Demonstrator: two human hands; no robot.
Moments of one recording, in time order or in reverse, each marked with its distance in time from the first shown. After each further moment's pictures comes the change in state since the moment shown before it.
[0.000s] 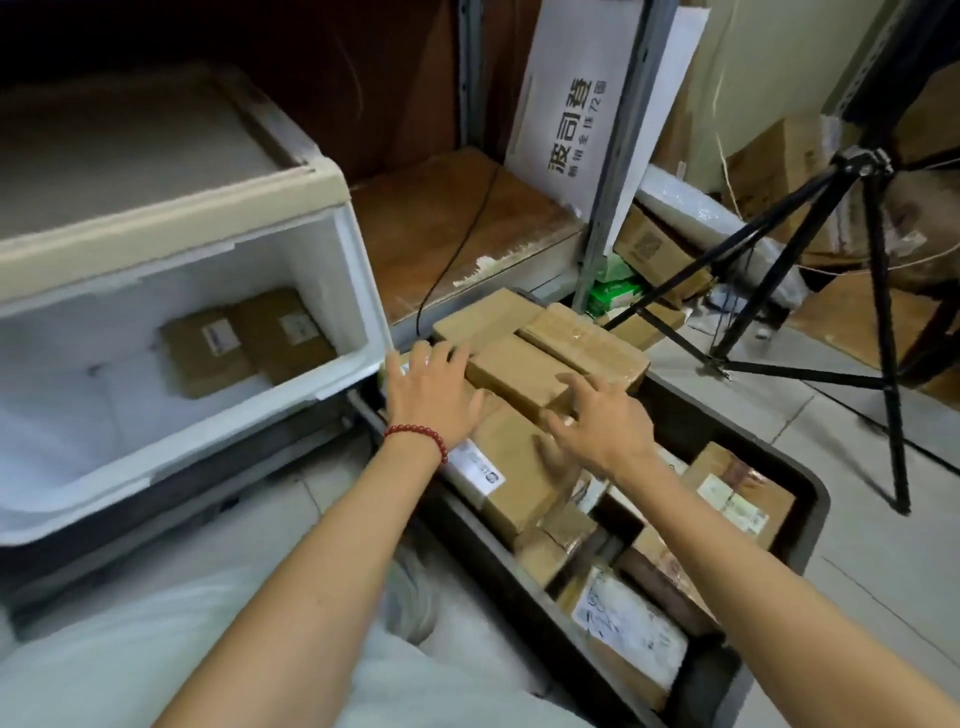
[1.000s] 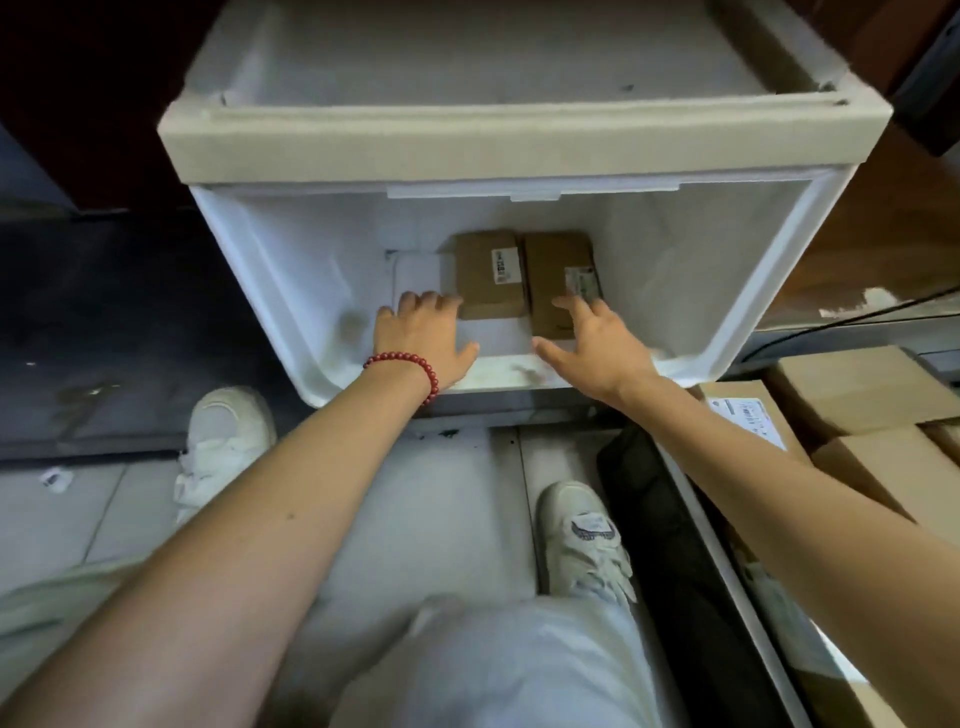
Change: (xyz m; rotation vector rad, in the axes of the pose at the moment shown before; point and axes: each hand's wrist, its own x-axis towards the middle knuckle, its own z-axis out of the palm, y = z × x) left_hand -0.047 -0.300 0.030 0.001 -0.175 -0.564; right_hand 0.123 -0.312 0.110 0.079 -0.283 -0.530
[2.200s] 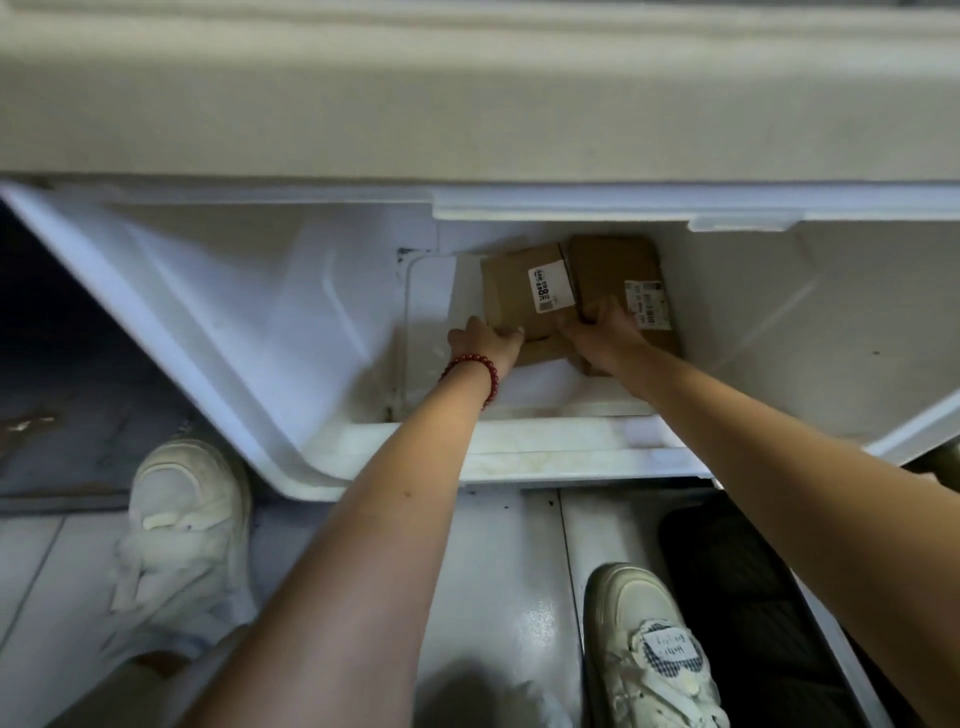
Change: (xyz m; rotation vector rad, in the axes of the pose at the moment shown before) left_hand 0.145 -0.005 0.102 -1.013 -0.213 -0.503; right_hand 0.169 0.007 0.077 0.507 -0.068 0.317
